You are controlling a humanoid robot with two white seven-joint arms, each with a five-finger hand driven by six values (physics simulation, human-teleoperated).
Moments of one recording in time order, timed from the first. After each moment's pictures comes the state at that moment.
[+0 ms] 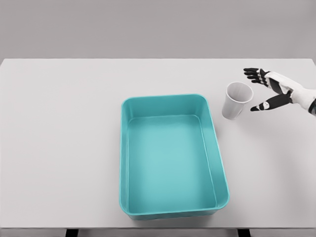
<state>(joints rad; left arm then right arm) 0.06 0.00 -0.18 -0.08 0.11 -0.03 0.17 -0.59 -0.71 0.50 -0.99 -0.37 -0.25 0.61</state>
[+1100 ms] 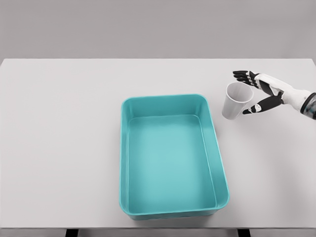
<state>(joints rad) 0.06 0.00 -0.18 -0.08 0.11 -0.03 0.17 -0.59 -0.71 0.54 -1.07 -0.37 -0.25 0.61</state>
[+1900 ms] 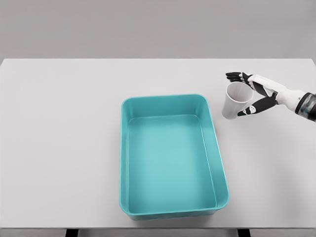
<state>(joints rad) 0.06 0.00 -0.18 -0.08 0.11 -0.03 0.17 -0.59 -0.72 0.56 -1.12 -0.37 -0.24 0.61</state>
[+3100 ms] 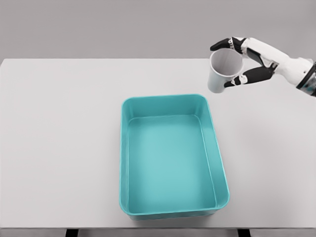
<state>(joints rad) 0.06 0.00 -0.18 -0.08 0.11 -0.03 0.17 -0.60 -0.72 0.42 -1.47 -0.37 -0.25 0.61</state>
